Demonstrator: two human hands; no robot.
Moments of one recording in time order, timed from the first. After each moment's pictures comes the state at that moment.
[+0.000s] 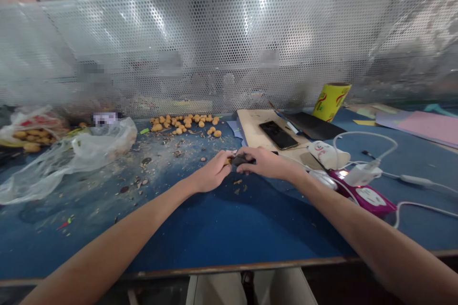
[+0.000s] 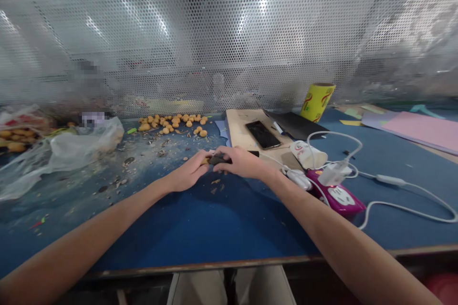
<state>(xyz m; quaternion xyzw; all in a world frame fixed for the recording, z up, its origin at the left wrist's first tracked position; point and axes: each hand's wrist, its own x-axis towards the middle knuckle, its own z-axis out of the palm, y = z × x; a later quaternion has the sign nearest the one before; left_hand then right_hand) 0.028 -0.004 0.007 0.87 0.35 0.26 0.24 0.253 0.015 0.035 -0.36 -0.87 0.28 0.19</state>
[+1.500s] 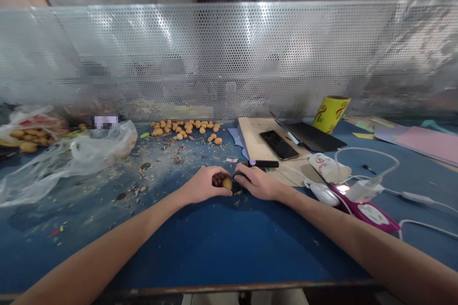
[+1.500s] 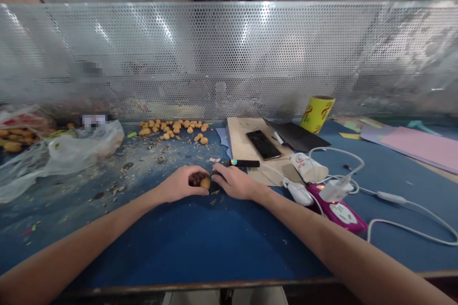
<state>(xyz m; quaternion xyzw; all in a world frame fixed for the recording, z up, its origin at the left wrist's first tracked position) 0.014 -0.009 0.008 0.79 0.42 0.26 0.37 0.240 0.009 0.012 -0.34 -0.91 0.17 0.17</state>
